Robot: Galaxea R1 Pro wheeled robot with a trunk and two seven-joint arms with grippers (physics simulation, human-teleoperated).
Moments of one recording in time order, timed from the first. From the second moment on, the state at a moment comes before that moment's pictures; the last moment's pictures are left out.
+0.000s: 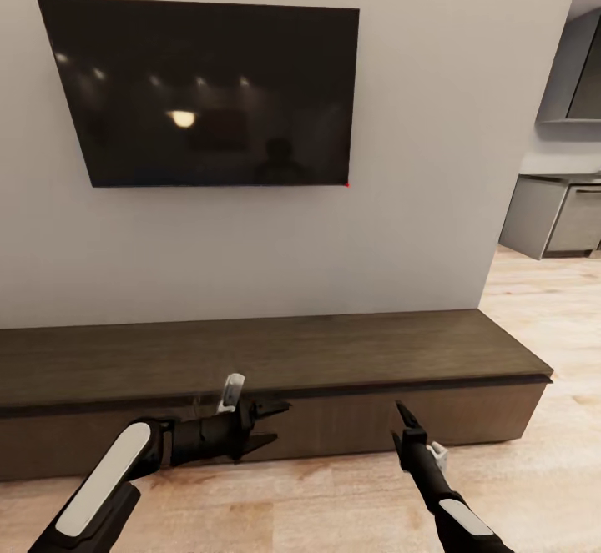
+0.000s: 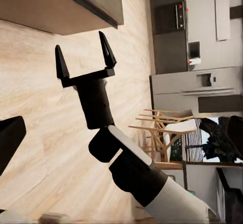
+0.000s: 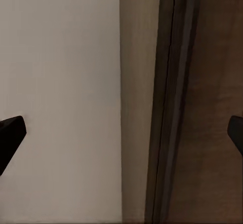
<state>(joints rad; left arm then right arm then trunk) -0.31 0.18 -0.26 -1.47 1.67 1.00 0.20 -0.50 -0.06 0.07 -0.28 -1.58 0.12 0.70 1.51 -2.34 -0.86</state>
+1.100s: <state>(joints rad) -0.31 0.18 -0.34 -1.48 1.79 1.00 0.20 -0.50 -0.07 0.07 -0.29 -1.58 0.18 0.82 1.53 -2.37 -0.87</state>
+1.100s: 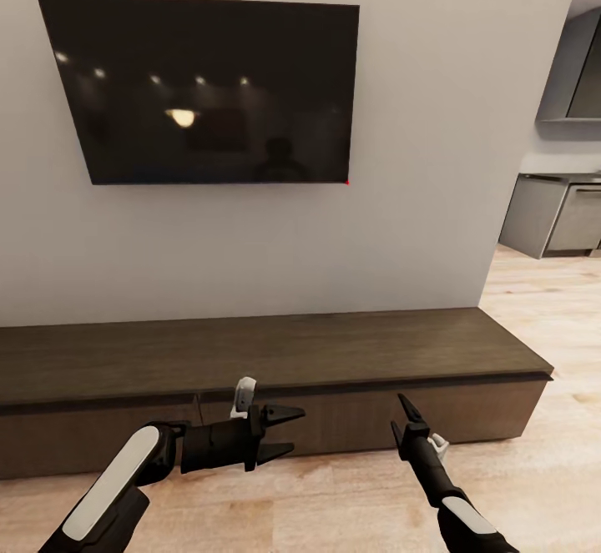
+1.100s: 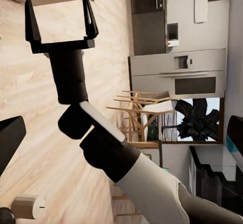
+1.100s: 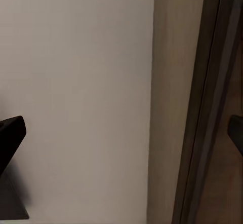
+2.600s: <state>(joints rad) -0.31 0.18 -0.34 -1.50 1.79 1.00 0.20 -0.50 -0.09 0.07 -0.30 -1.58 0.27 0.78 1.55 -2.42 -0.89</state>
